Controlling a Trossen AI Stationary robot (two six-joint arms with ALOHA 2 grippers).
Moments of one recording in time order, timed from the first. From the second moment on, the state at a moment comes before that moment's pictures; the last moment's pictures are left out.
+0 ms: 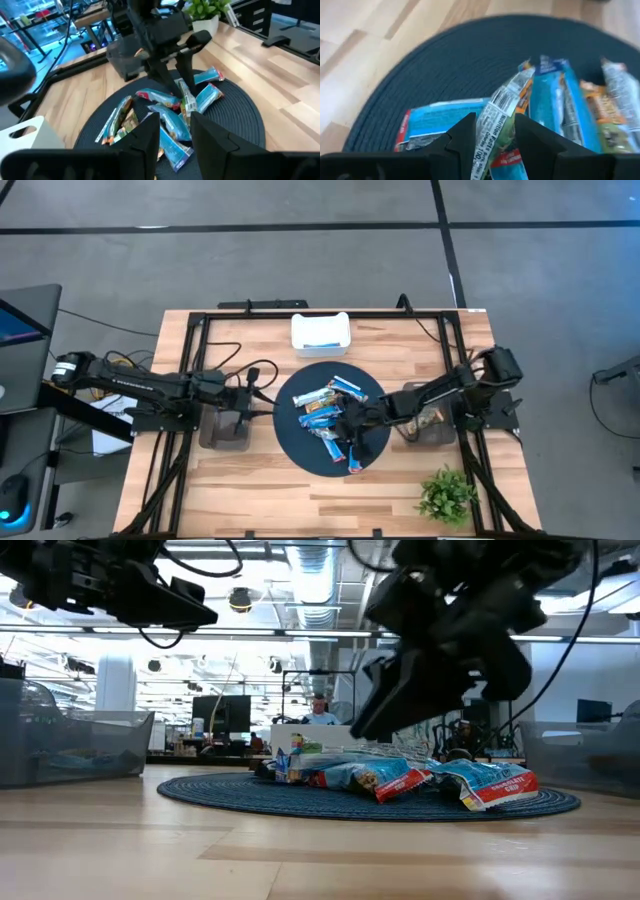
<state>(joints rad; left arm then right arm) -0.06 0.86 0.34 0.27 0.07 0.32 0.20 1.77 0.86 0.14 -0.03 -0.18</state>
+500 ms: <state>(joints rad) -0.06 0.86 0.34 0.27 0.04 0.31 0.20 1.81 0.94 -0.01 -0.03 -0.14</state>
